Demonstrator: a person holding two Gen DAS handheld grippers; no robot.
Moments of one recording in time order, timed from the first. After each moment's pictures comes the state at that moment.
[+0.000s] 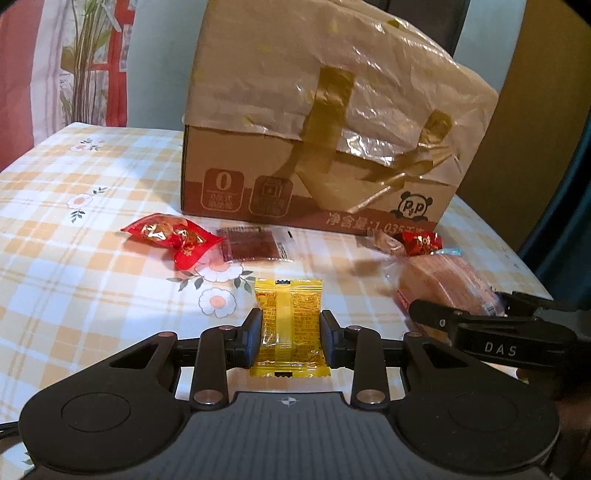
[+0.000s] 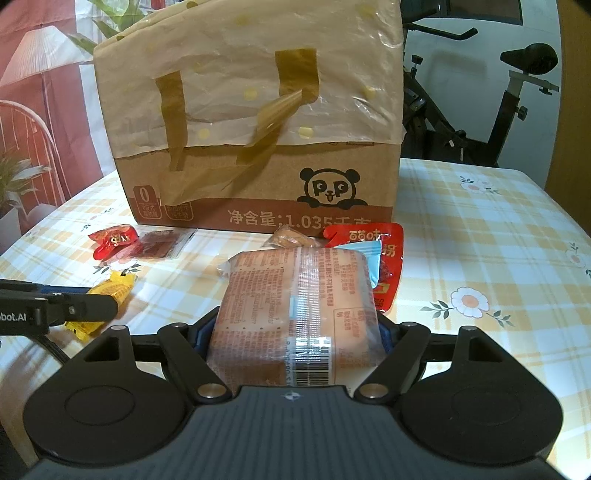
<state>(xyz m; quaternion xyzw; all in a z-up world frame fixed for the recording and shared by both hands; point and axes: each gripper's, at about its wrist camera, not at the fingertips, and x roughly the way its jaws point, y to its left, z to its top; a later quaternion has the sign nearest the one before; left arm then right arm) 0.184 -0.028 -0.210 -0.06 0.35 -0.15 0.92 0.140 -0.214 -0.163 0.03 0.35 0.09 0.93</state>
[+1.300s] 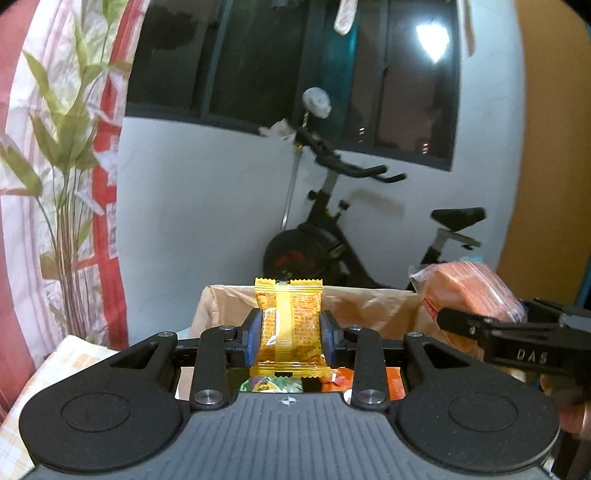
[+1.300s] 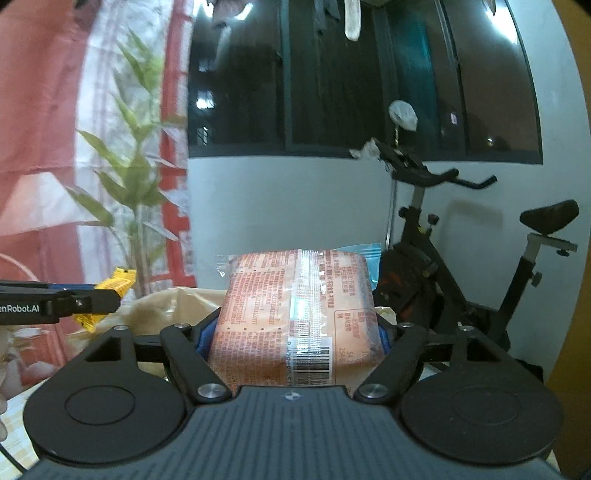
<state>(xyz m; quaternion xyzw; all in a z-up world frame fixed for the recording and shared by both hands) 0.331 -0.046 -0.022 -0.03 0.17 -0.12 0.98 0.296 -0.229 0.019 0.01 0.17 0.10 0.98</state>
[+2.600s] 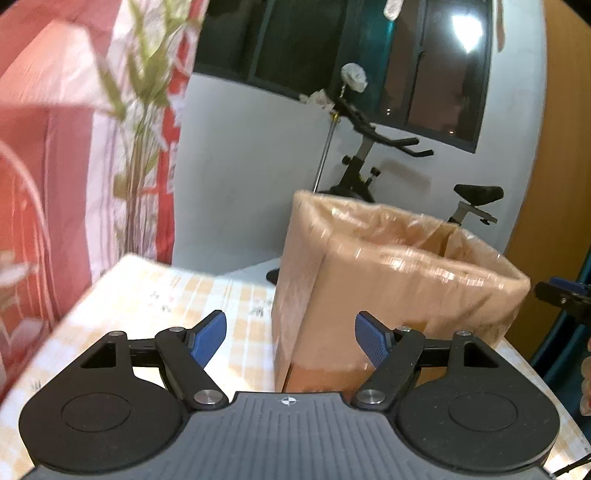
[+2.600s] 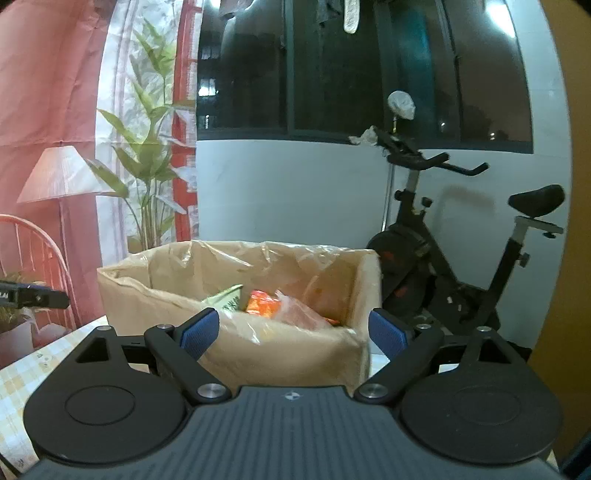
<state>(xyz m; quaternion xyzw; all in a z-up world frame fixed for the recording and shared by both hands) 0.219 0.052 -0.082 -0.07 0.22 -0.09 0.97 0.188 -0.255 -0.007 0.00 0.16 0.11 0.98</state>
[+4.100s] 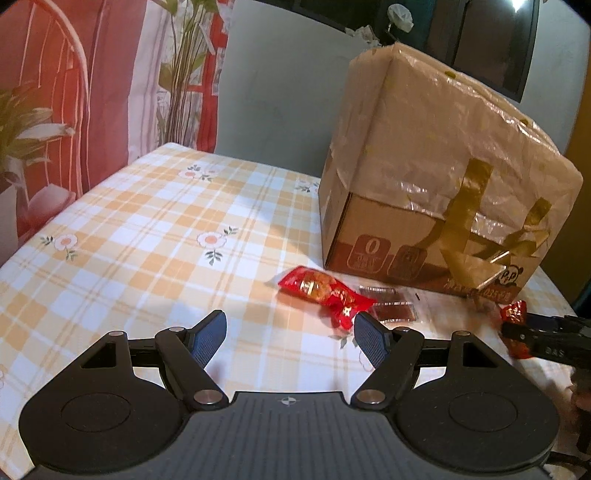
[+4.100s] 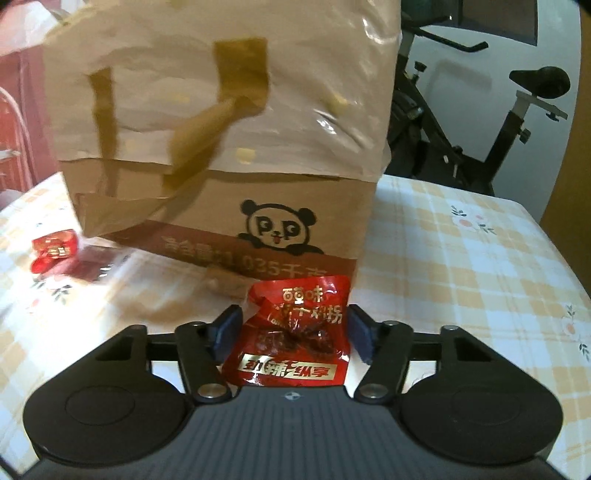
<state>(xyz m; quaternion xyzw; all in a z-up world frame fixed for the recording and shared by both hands) 0.191 0.058 -0.183 -0.08 0.32 -0.03 0.94 0.185 -0.234 -0.168 -0.03 0.36 0.08 0.93</state>
